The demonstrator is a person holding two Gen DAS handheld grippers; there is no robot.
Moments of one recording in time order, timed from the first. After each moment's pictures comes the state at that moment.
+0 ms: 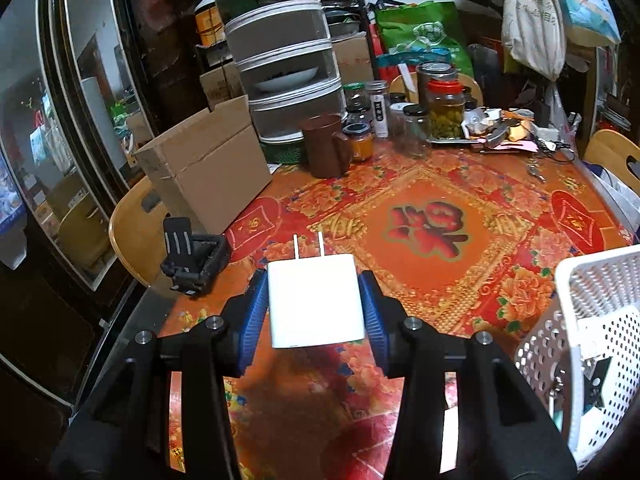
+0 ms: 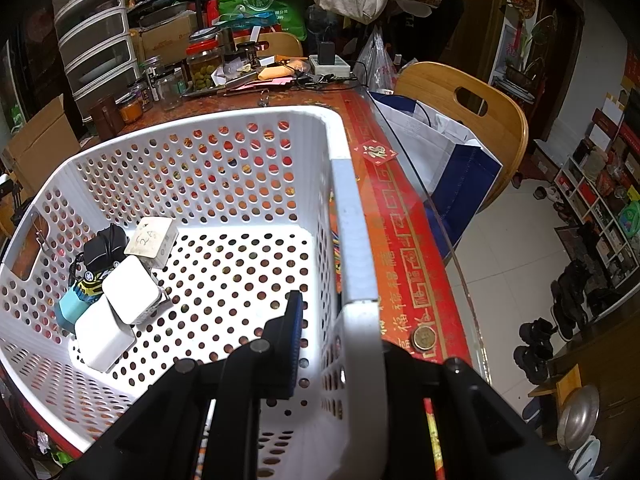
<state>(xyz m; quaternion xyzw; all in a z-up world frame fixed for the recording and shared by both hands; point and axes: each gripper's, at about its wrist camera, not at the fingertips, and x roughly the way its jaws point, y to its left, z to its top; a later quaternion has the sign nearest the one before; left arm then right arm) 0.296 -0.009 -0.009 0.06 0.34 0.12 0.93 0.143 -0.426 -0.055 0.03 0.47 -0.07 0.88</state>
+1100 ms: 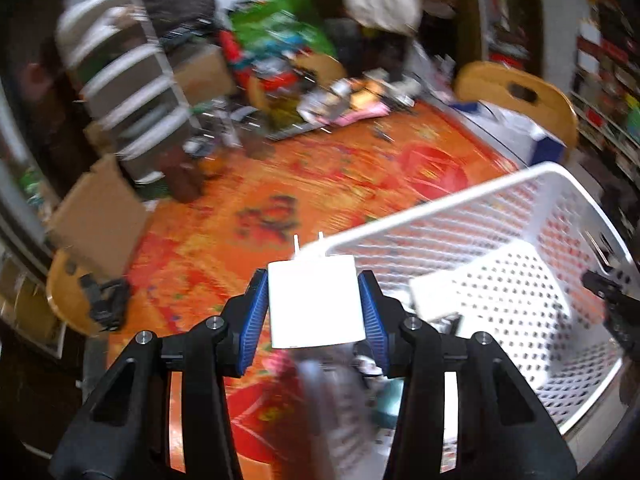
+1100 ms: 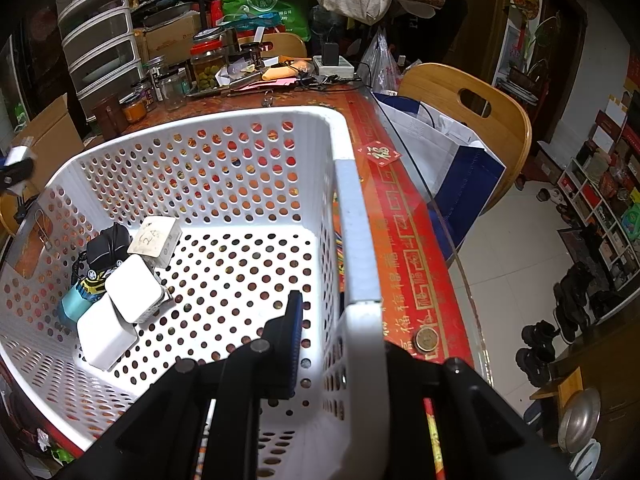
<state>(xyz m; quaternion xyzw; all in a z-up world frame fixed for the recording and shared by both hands) 0.256 -0.191 0.022 0.16 0.39 -0.07 0.90 0.144 -0.421 -0.055 0.03 0.47 -0.07 0.88</state>
